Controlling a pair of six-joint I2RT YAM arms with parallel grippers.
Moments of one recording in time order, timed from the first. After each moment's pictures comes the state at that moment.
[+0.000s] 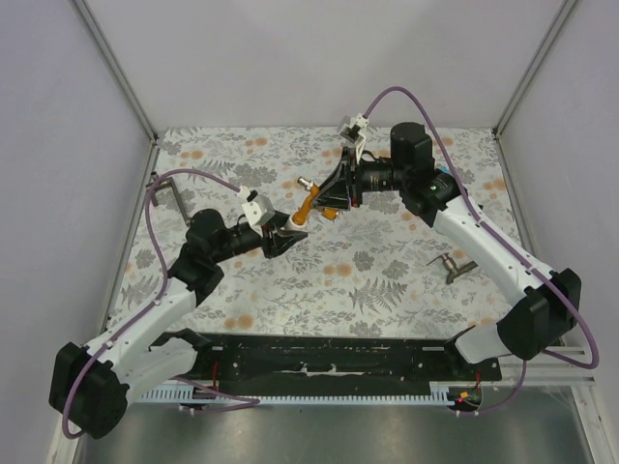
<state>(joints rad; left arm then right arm) -0.48 0.97 0.60 0.37 0.70 0.01 0.53 1.45 1.38 -0.16 -0.97 0.19</state>
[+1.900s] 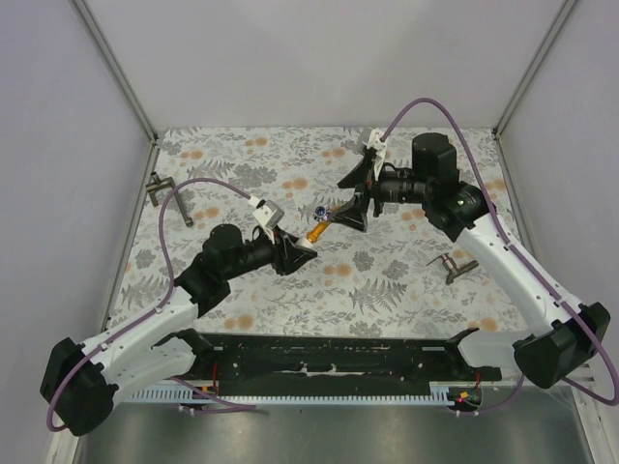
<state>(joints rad) -0.68 0.91 0.55 0.20 0.35 -0.29 0.50 1.28 1.32 -0.35 -0.75 -0.10</state>
